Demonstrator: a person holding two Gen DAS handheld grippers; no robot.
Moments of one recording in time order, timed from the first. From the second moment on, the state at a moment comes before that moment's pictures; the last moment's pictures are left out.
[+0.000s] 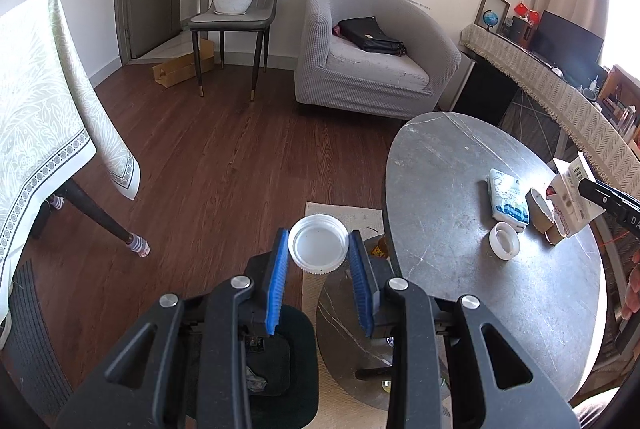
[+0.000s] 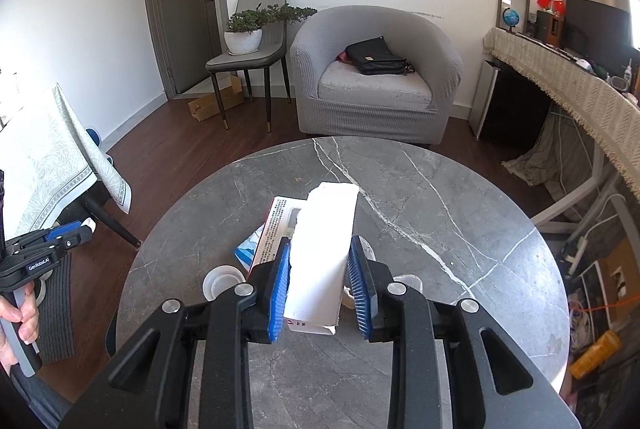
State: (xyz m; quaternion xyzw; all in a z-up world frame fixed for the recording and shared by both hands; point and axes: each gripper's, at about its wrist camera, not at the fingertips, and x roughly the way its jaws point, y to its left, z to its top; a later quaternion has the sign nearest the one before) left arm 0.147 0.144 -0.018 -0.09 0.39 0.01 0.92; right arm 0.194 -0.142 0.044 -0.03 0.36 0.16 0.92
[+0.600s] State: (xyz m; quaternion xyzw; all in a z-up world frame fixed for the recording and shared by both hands) left arm 0.127 0.215 -0.087 -0.08 0.47 0.07 0.88; right arm 0.173 -0.015 0.052 -0.07 0.33 0.31 0.89
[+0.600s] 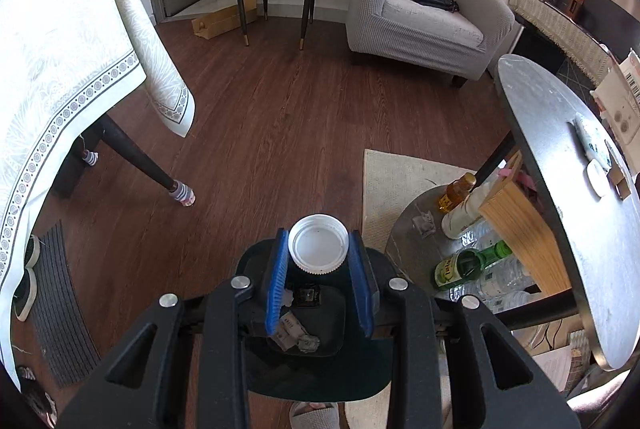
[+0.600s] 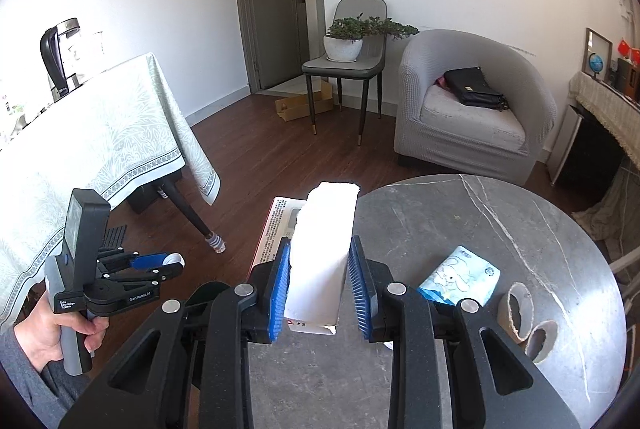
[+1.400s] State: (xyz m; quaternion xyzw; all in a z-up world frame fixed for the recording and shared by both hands) left arm 0.110 0.258 -0.182 -0.10 0.59 0.07 0.80; right arm 0.165 0.113 0.018 -0.09 0.36 0.39 0.84
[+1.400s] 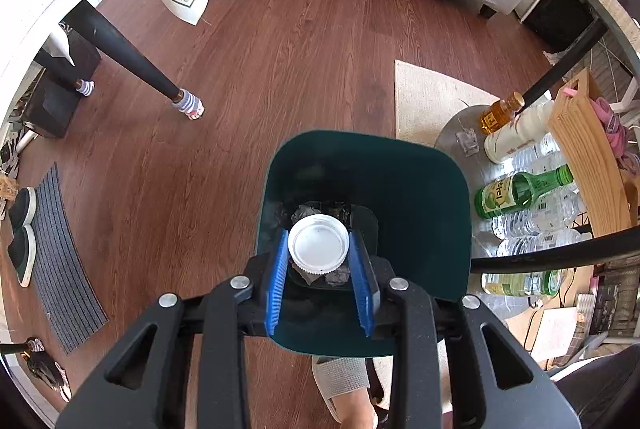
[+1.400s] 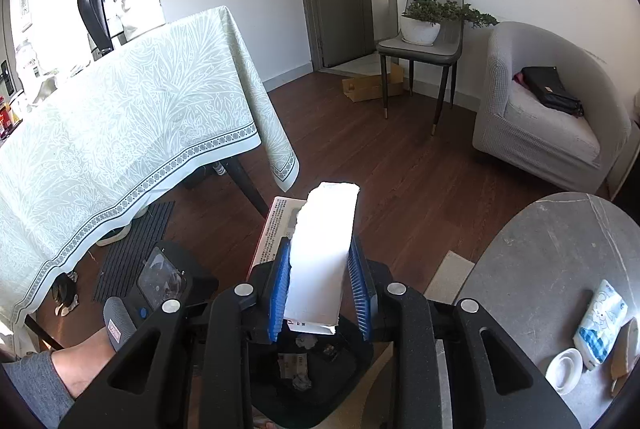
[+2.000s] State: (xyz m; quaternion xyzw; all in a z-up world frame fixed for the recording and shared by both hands) left arm 0.087 0.291 -0.135 -0.12 0.52 0.10 0.84; right arm 0.170 0.171 -0.066 -0.13 0.44 0.39 0.80
